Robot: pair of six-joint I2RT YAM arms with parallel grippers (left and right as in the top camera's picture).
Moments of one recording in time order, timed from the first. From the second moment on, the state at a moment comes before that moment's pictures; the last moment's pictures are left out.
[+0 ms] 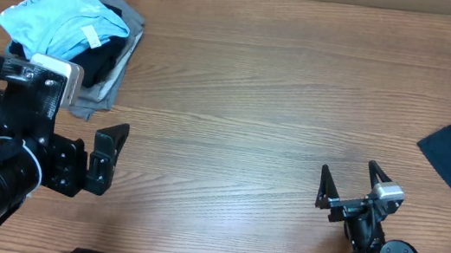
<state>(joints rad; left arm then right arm) -0.12 1.20 2.20 -1.69 0.18 0.02 0.07 0.01 0.02 -0.02 -0.17 0.11</state>
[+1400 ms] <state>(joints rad) -0.05 0.20 0.53 -0.33 0.00 0.14 0.07 0.01 0.02 -0.02 -0.17 0.11</state>
